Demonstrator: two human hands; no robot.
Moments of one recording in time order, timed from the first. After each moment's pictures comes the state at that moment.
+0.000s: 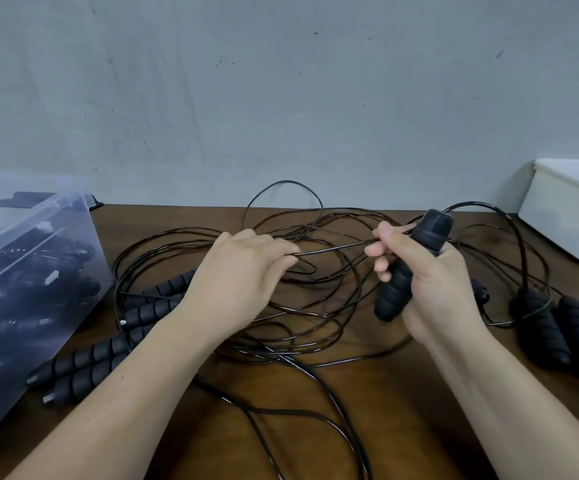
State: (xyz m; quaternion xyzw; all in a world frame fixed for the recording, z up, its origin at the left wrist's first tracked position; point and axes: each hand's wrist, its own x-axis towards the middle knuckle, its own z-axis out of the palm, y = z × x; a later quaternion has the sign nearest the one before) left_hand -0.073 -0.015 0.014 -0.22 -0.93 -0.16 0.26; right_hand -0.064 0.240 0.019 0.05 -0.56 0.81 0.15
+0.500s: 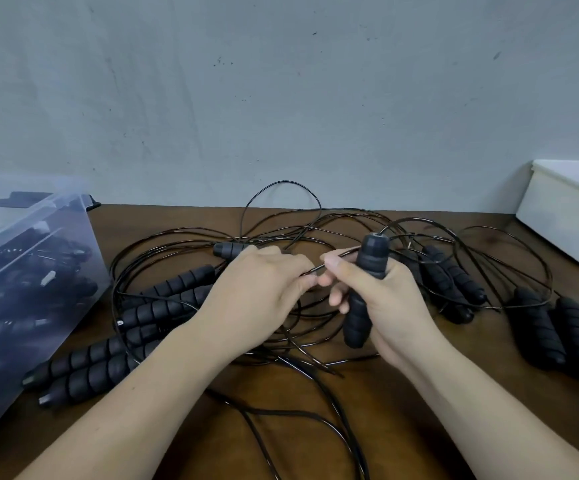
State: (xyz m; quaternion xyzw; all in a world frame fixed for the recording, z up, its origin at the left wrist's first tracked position) left_hand -0.065 0.006 0.006 -0.29 -0.91 -0.17 0.24; right_hand -0.054 0.210 -0.002 0.10 -0.64 0.76 0.04
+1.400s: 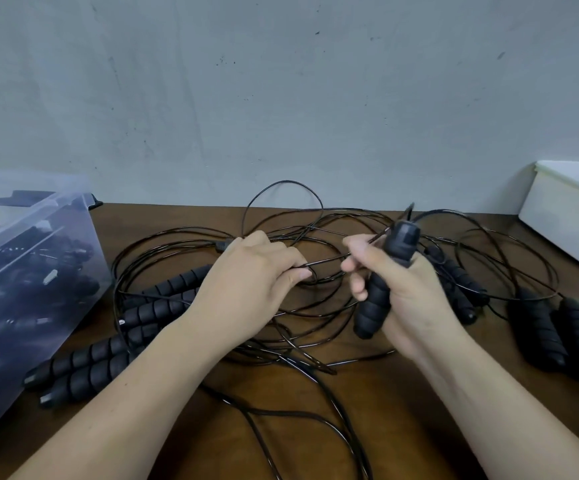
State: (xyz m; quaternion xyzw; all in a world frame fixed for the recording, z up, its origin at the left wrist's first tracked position) left_hand -0.068 -0.005 0.011 -0.26 -0.91 -0.19 0.26; right_hand -0.057 0.220 0.011 0.08 -0.57 0.81 0.04
